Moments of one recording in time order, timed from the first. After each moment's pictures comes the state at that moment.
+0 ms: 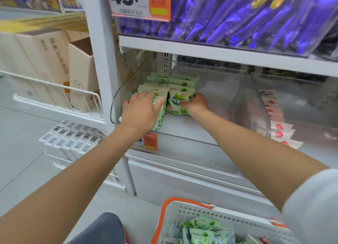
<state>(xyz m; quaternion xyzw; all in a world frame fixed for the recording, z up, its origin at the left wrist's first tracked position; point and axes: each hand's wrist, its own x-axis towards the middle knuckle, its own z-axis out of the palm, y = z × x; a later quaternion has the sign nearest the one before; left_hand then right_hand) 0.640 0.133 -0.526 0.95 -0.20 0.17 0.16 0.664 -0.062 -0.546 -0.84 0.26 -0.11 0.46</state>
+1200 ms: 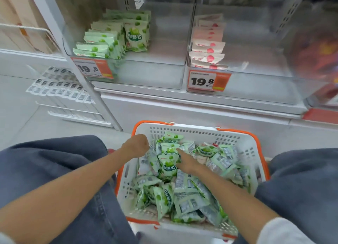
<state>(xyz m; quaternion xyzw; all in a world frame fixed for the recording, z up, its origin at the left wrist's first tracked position) 0.402 0.113 -0.684 0.93 -0.16 -0.31 0.09 0.296 -0.072 -0.782 -0.85 0.17 0.30 0.40</state>
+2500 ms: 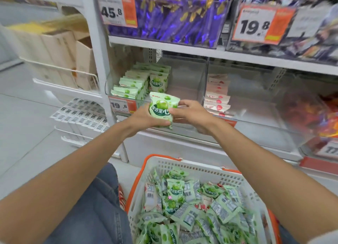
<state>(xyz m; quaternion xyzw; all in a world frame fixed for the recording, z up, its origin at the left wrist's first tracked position) 0.475 0.114 -0.513 0.78 -0.20 -0.19 0.56 0.413 -0.067 -0.486 -0.72 0.07 0.04 0.69</state>
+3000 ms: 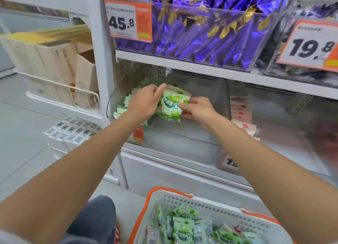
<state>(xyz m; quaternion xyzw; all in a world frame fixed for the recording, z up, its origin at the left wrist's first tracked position) 0.606 0.096 -0.476 0.92 -0.19 0.12 0.33 0.549 -0.073 -0.483 -0.73 0.12 -0.06 0.67</state>
